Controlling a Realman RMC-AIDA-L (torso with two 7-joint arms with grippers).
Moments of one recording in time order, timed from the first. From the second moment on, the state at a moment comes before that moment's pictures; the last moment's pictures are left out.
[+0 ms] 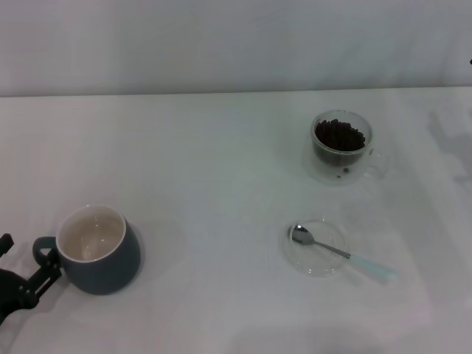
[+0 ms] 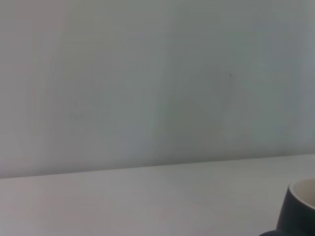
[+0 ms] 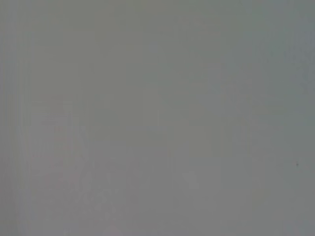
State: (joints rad) left arm -0.24 -2.08 2.70 -0.02 -0.83 1.29 -0.37; right arm 0.51 2.01 -0.48 -0.07 -0.86 -1.19 0.45
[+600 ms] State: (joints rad) left arm -0.29 -2.08 2.69 0.03 -0.84 1.24 -0.35; right arm 0.52 2.01 -0.47 -0.07 -0.86 -1.19 0.45
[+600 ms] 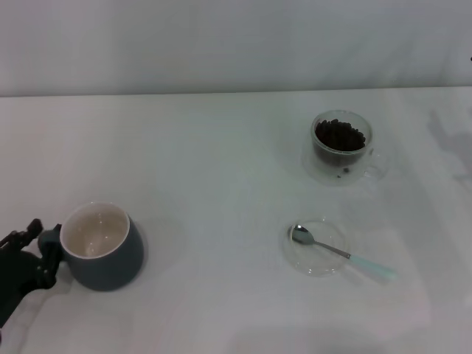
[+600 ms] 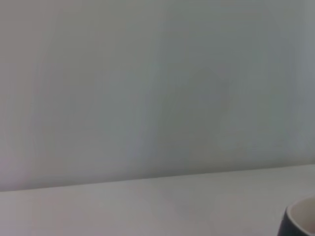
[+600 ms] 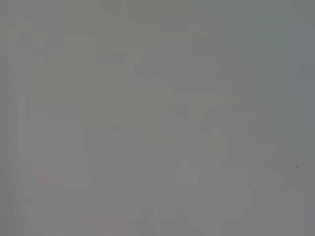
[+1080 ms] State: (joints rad) left arm -0.34 -2.08 2.70 0.06 -0.83 1.22 -0.33; right arm 0.52 2.01 -0.47 -0.07 -0.86 -1.18 0.45
